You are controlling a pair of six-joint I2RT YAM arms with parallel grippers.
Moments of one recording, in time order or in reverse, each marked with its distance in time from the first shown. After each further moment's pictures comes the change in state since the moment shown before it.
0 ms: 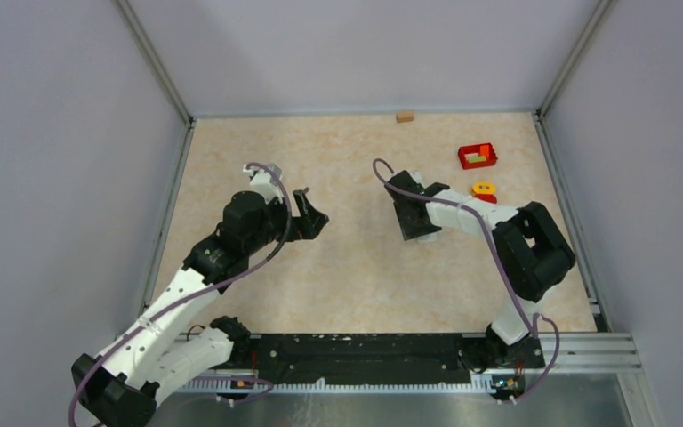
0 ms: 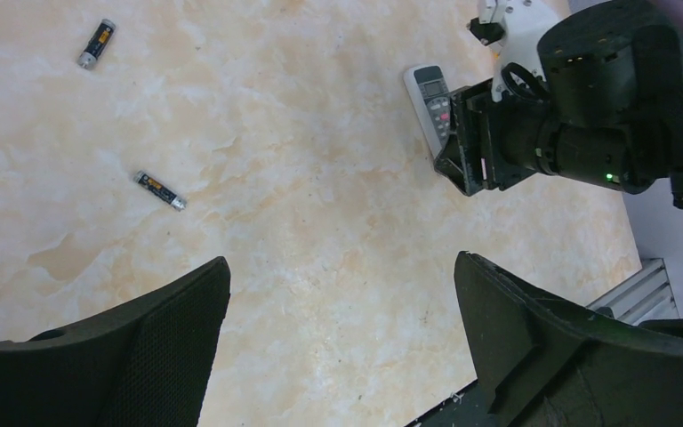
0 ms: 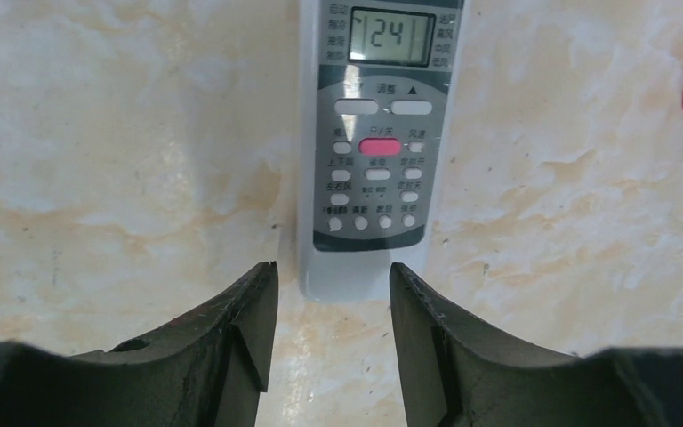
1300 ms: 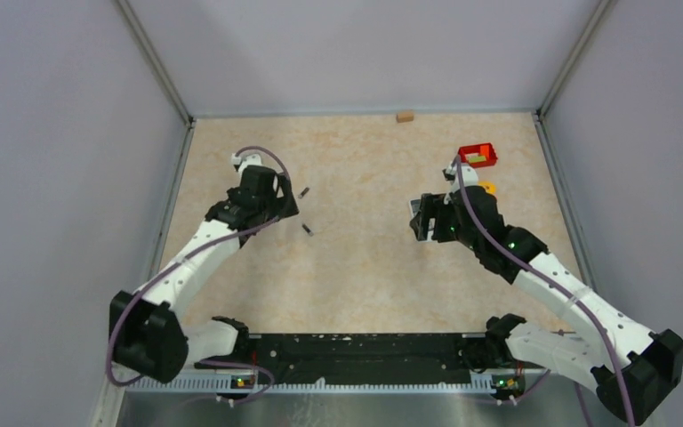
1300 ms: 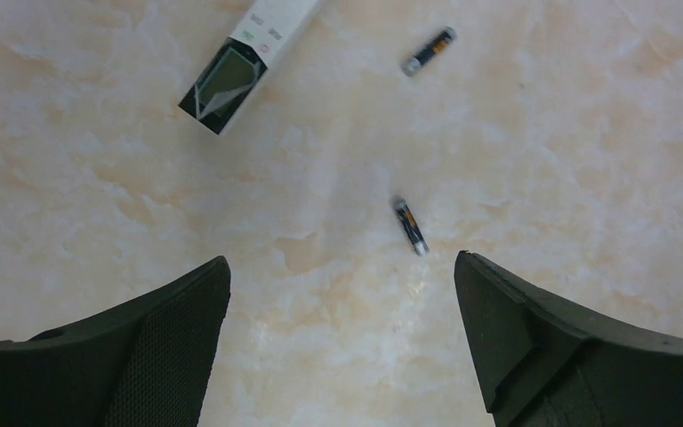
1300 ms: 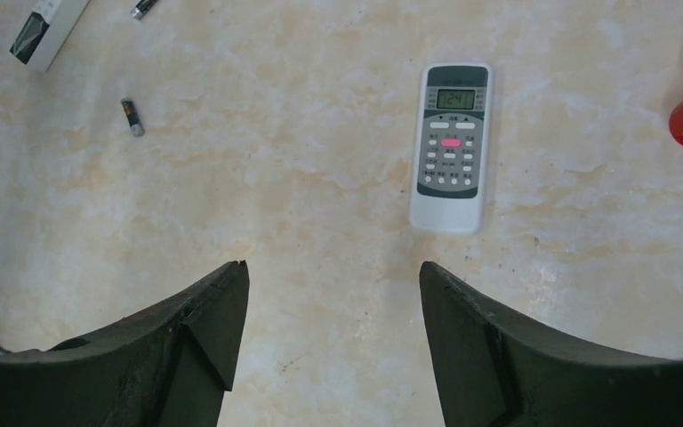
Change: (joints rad) left arm 0.135 0.280 0.119 -0.171 -0.369 0.019; right arm 0.000 -0.824 -0.298 0.151 -0.228 0.094
